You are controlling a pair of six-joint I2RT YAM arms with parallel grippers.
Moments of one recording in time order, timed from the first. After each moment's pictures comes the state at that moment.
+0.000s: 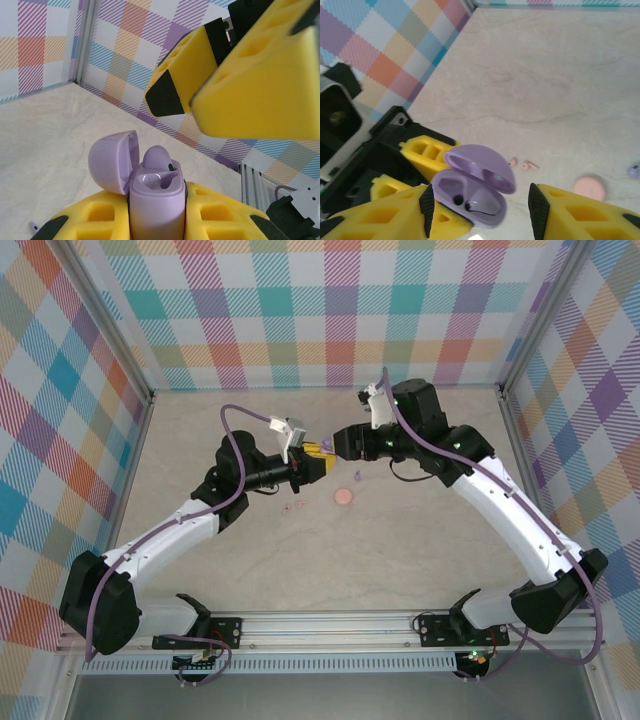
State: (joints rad) left arm -0.57 1.28 0.90 0.30 0.64 -0.29; right arm 0.63 1.38 1.56 -0.77 -0.29 0.36
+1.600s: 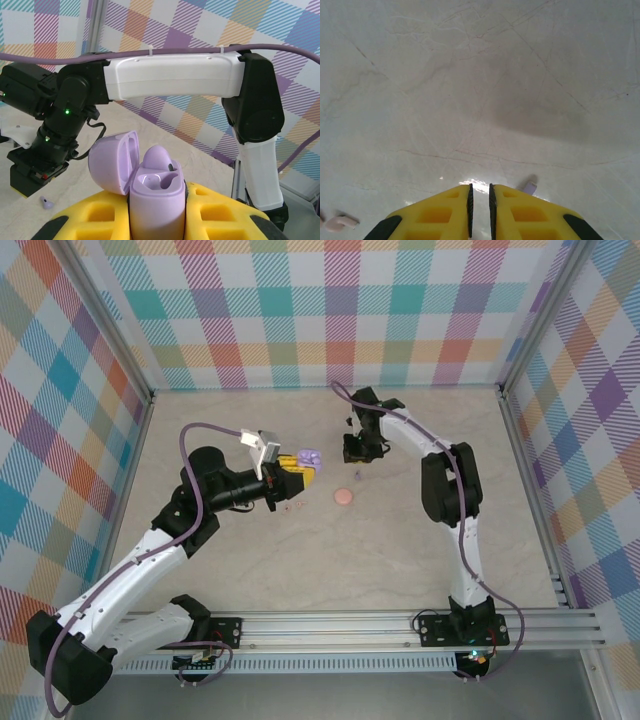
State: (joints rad) left arm -0.57 0.98 0.86 0.03 0.59 -0.27; right arm 0.44 2.28 1.93 -0.95 -0.22 0.30
